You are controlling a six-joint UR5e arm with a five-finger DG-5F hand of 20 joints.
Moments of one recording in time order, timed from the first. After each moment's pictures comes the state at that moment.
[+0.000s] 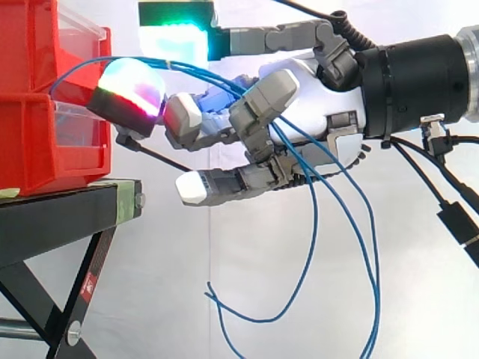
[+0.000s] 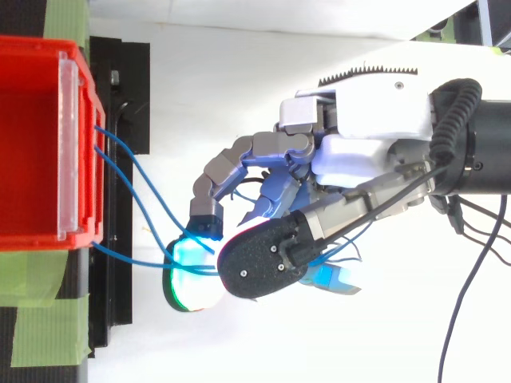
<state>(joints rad) 0.14 -1.96 -1.58 -2.90 -1.46 0.24</state>
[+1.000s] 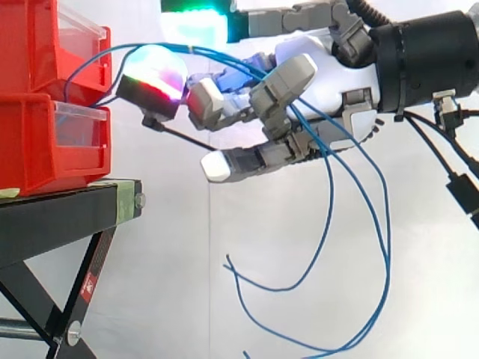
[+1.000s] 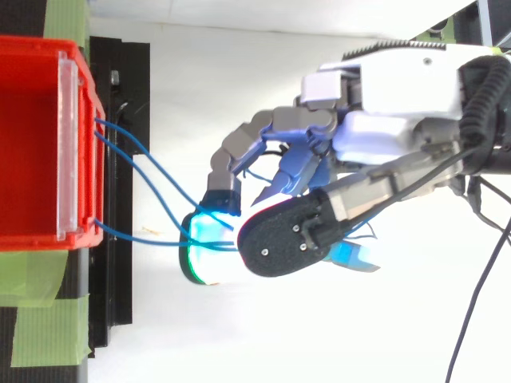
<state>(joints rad) 0.12 -1.91 -1.58 -2.95 -1.44 0.15</state>
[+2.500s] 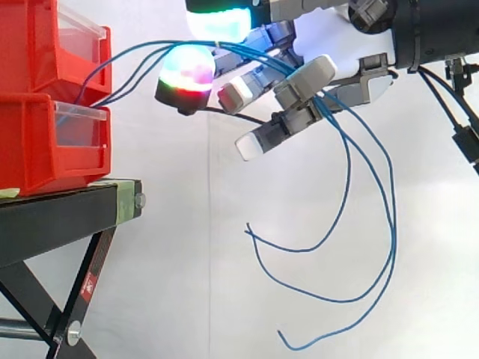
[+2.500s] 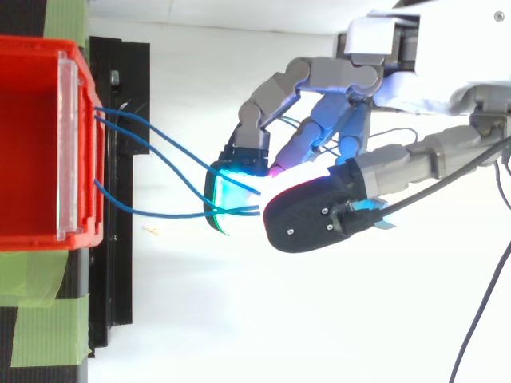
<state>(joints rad) 0.10 -1.86 -1.54 -3.05 -1.41 -0.18</state>
